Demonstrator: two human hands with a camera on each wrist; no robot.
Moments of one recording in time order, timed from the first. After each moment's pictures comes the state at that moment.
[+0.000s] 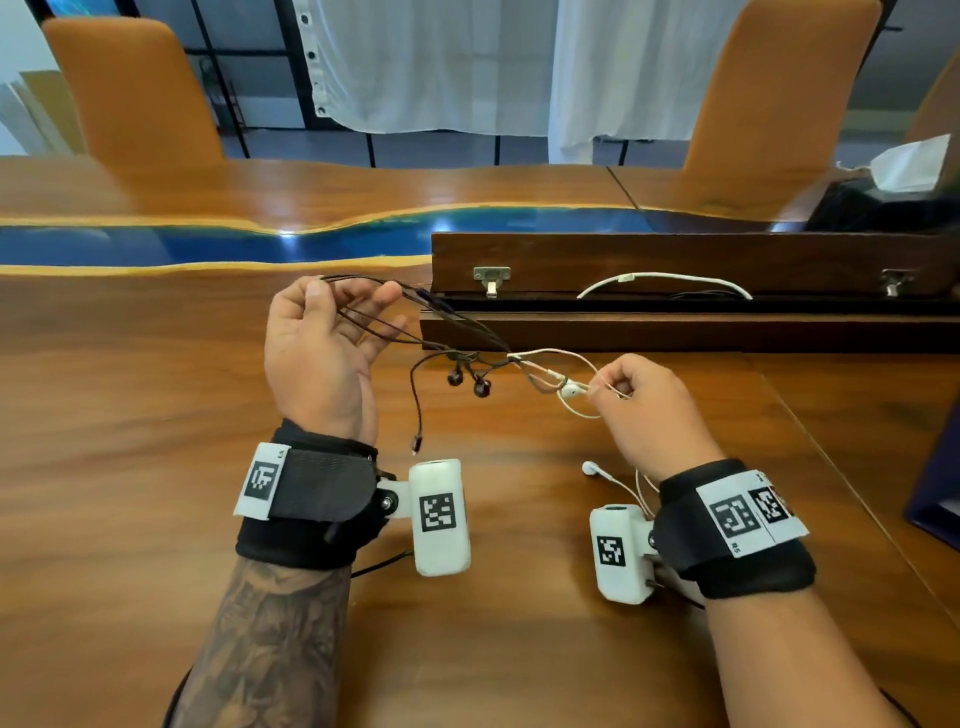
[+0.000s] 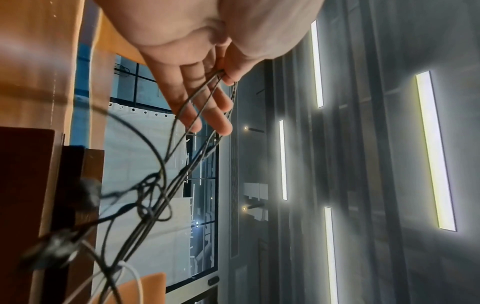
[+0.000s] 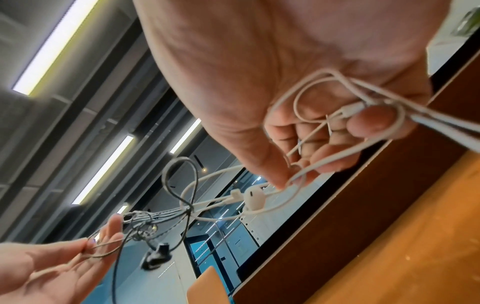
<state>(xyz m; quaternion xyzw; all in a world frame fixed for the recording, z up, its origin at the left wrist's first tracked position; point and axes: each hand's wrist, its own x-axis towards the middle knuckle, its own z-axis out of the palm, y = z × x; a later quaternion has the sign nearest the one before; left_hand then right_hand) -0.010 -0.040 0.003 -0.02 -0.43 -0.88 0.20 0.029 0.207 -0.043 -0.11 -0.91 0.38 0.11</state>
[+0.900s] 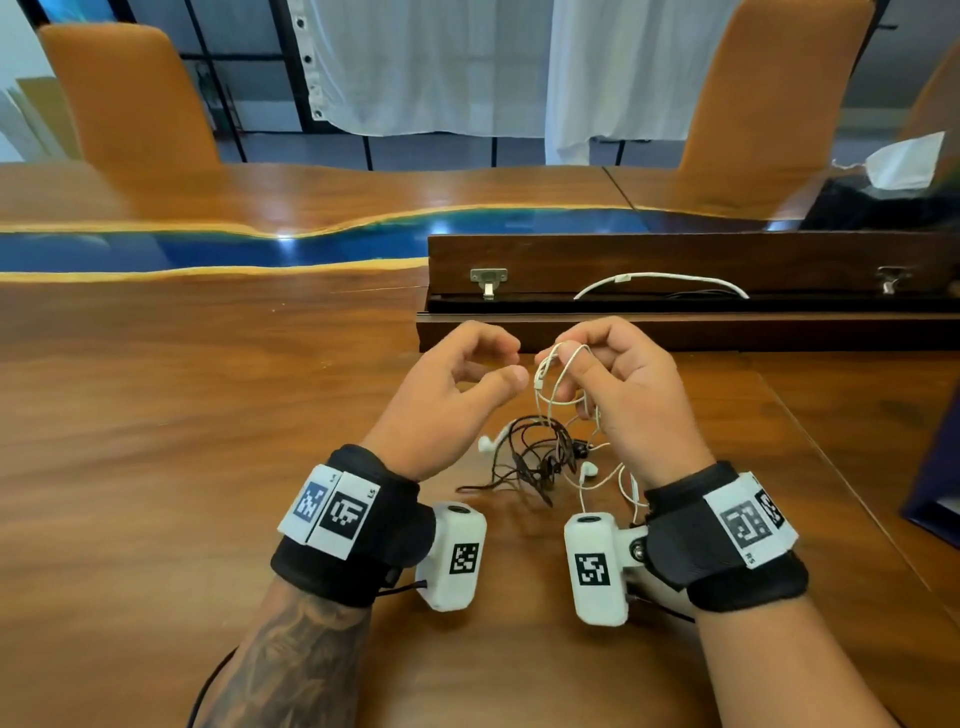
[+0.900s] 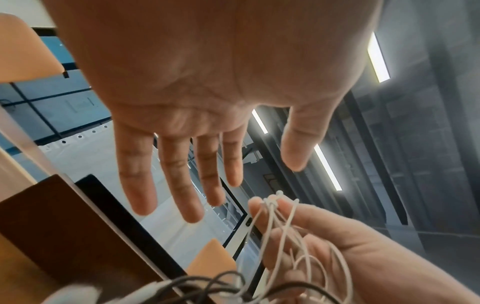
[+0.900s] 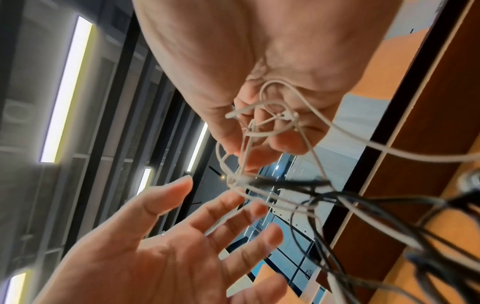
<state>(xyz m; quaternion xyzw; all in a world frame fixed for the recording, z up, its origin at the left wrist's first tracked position) 0.008 -0.004 -0.010 -0.23 -0.79 -0.57 -0.01 0.044 0.178 -0.011 0.04 -0.74 0.65 0.16</state>
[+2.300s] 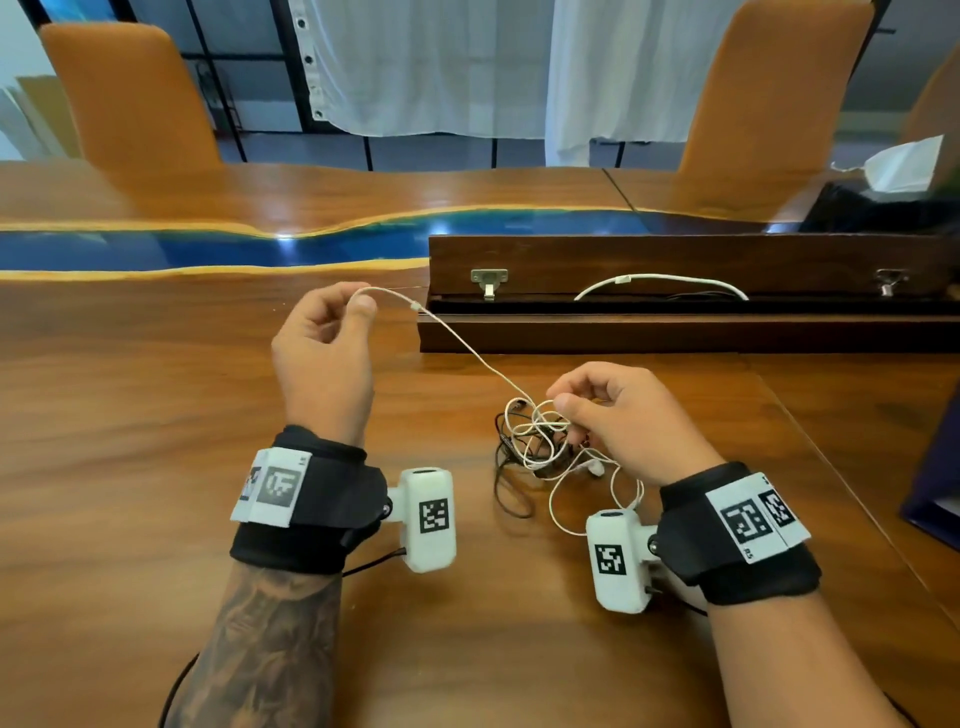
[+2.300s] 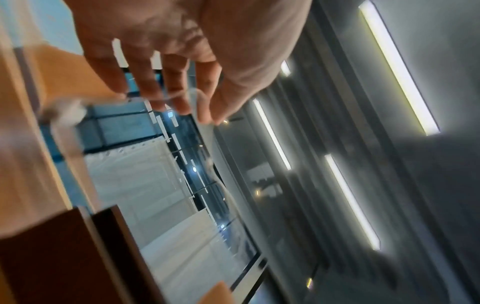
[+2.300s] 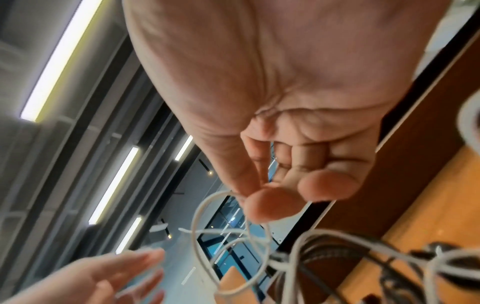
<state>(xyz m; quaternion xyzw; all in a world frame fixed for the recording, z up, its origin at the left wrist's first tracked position) -0.024 -0.050 -0.014 0.00 -0.67 -0.69 0.28 0.038 0.197 -0.030 0.01 -0.87 0.49 0.05</state>
